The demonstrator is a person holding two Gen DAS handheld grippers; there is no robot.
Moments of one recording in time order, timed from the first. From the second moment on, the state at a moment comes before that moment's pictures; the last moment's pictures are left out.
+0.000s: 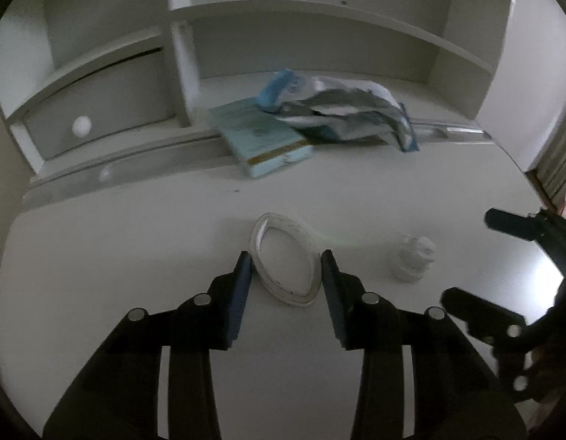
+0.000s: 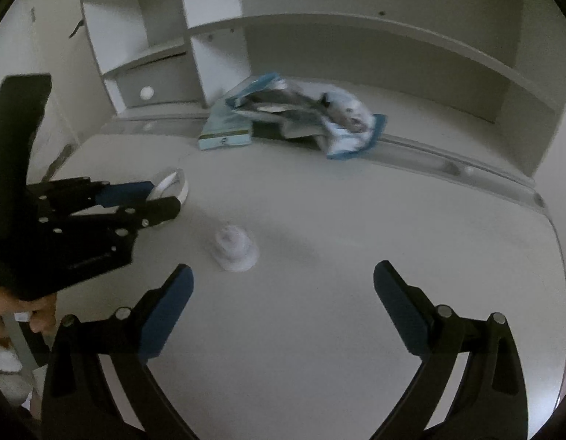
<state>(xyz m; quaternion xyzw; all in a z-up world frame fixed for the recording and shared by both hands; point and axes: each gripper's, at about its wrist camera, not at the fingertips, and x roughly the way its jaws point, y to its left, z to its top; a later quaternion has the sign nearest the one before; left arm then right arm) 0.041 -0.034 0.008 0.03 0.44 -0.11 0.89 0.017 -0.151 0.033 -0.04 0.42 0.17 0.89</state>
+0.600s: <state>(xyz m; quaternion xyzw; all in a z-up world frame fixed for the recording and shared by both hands) 0.032 -0.025 0.008 0.04 0.44 -0.12 0.89 0.028 -0.122 0.030 -0.06 0.43 0.17 0.88</state>
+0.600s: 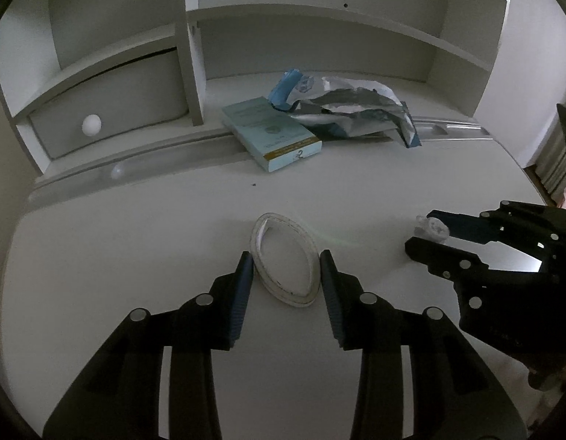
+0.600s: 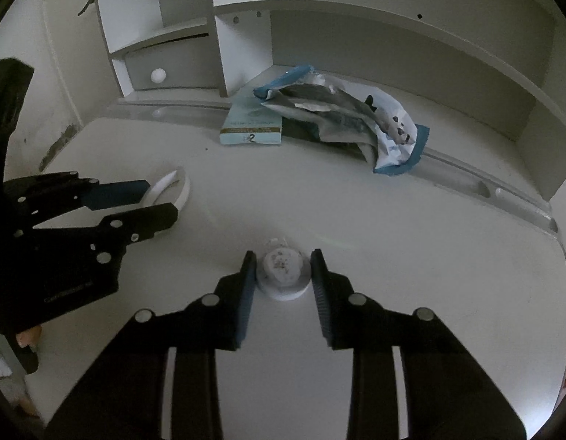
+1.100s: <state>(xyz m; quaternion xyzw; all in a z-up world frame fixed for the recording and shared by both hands) 0.005 -0.044 0.022 0.05 0.42 -0.14 0.89 -0.003 -0.146 0.046 -0.02 0.42 0.18 0.89</state>
